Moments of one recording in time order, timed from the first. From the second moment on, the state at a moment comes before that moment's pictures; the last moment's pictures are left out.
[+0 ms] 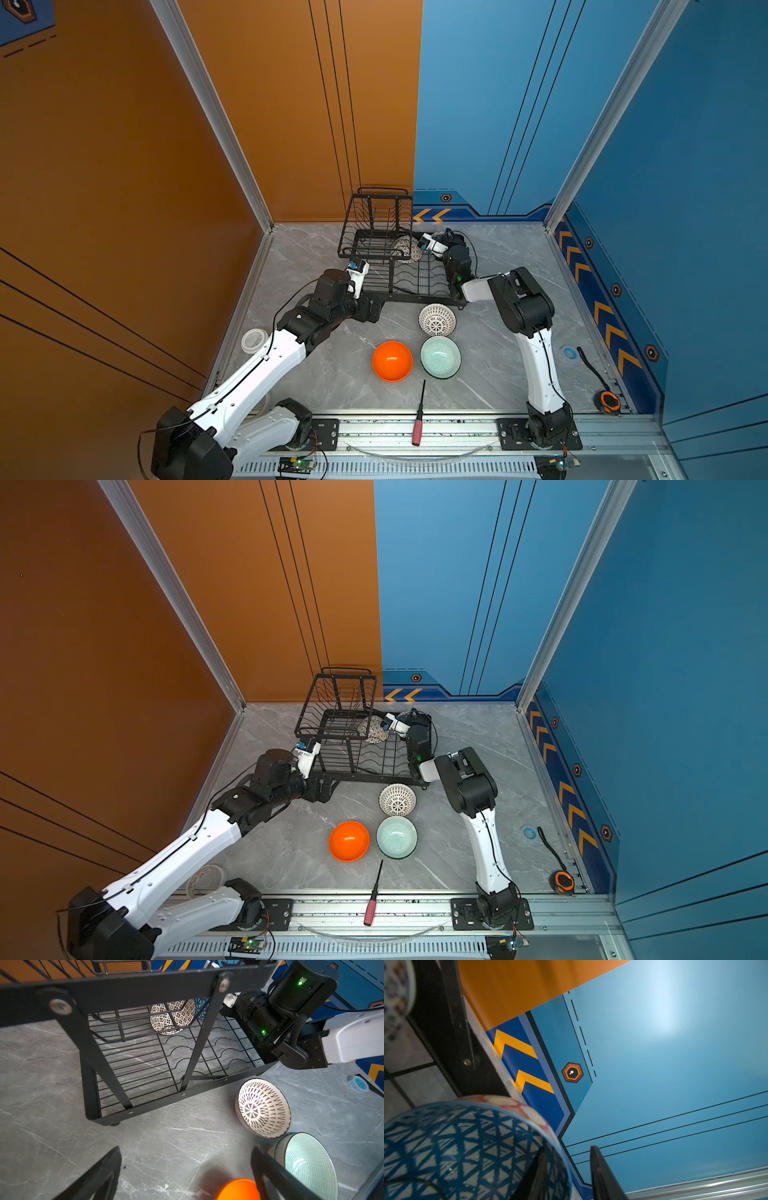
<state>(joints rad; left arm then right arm) -0.49 1.07 0.84 -0.40 0.06 -0.18 0.40 2.29 1.31 1.01 0.38 -1.19</state>
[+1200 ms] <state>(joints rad) -0.51 0.87 0.71 -0.59 0.06 -0.33 0.48 1.62 1.08 0.19 0.37 -0.48</state>
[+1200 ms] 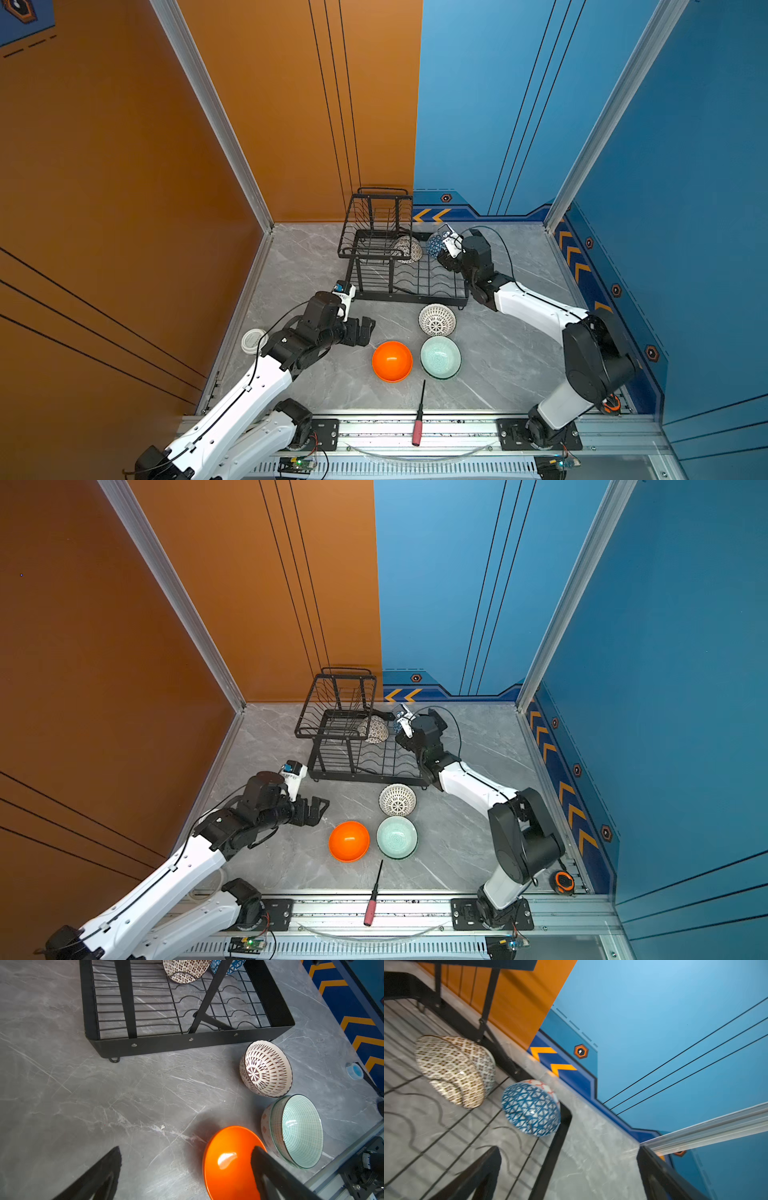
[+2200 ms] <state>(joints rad) -0.73 1.00 0.53 -0.48 0.08 -0.56 0.47 1.36 1.05 -0.35 -0.07 0.06</state>
